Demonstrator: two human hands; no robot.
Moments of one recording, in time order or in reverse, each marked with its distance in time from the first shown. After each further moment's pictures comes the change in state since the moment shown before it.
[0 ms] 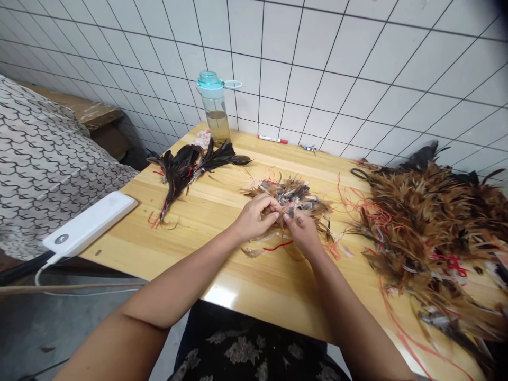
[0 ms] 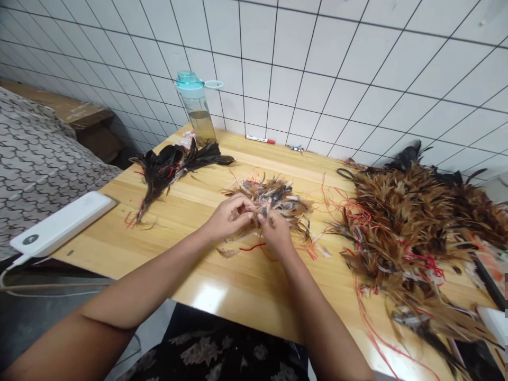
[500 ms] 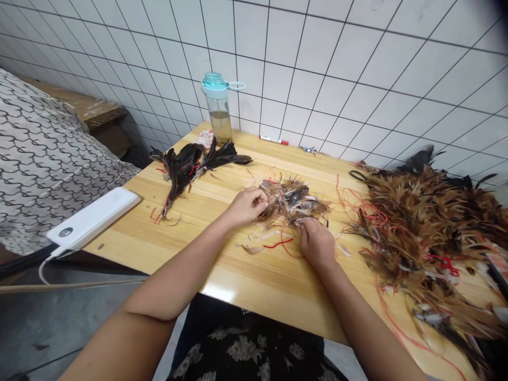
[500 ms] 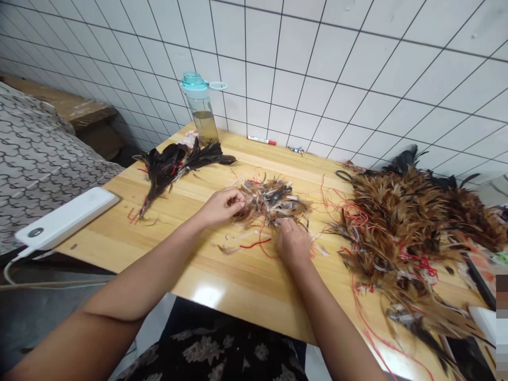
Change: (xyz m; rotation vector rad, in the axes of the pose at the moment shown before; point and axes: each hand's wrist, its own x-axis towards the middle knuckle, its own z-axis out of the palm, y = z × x) left_hand 0.009 -0.021 -0.022 0.202 -0.039 -0.122; right_hand -0.035 0.030 -0.024 -0.766 0.162 -0.215
